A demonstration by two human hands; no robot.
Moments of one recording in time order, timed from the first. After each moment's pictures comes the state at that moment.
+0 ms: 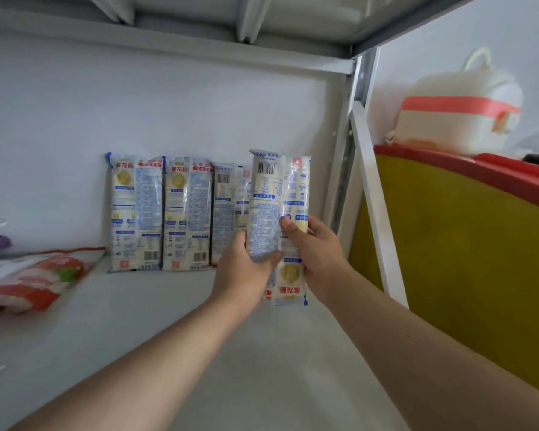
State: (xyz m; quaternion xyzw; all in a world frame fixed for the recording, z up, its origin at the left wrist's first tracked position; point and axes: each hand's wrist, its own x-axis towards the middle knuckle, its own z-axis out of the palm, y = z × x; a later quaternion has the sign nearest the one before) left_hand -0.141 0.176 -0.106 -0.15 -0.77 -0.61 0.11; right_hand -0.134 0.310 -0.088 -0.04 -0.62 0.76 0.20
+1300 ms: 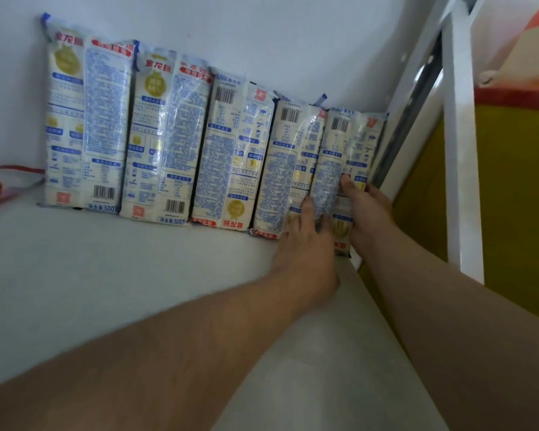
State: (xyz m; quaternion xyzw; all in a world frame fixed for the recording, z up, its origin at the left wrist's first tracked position) left_hand -0.217 0.296 -0.169 -0.28 -0.92 -0.23 0.11; right_hand -0.266 0.420 -0.129 -0.14 -0.62 0.72 0.28
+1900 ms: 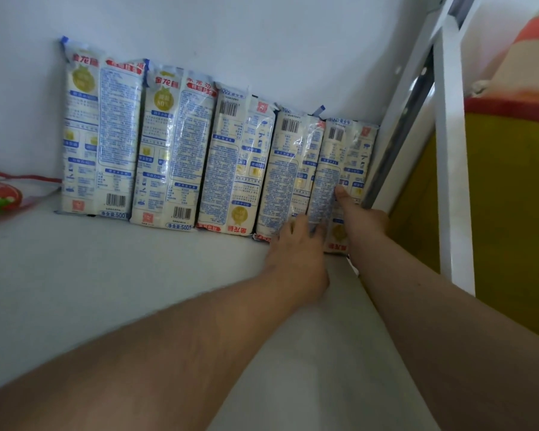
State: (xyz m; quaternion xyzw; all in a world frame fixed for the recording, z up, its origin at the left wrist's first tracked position) left_hand -0.218 0.283 -0.166 -0.28 -0.93 -0.22 0.10; right_hand -0.249 0.403 -0.124 -0.31 -0.67 0.61 0.28
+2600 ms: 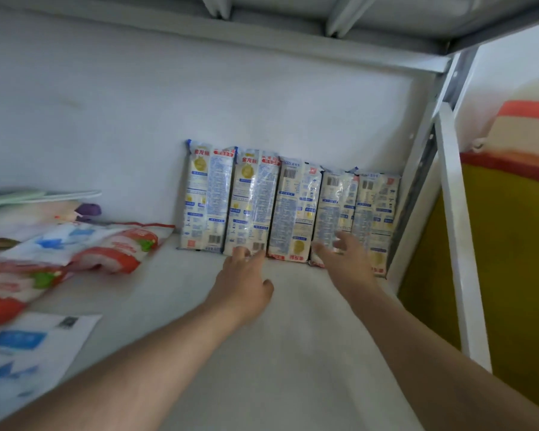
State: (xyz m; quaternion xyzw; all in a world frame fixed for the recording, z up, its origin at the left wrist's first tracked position) left_hand -0.162 0.085 -0.143 -0.14 -0.95 -0.28 0.08; right_hand -0.149 0.269 -0.105 -0.13 -0.83 0.50 0.20
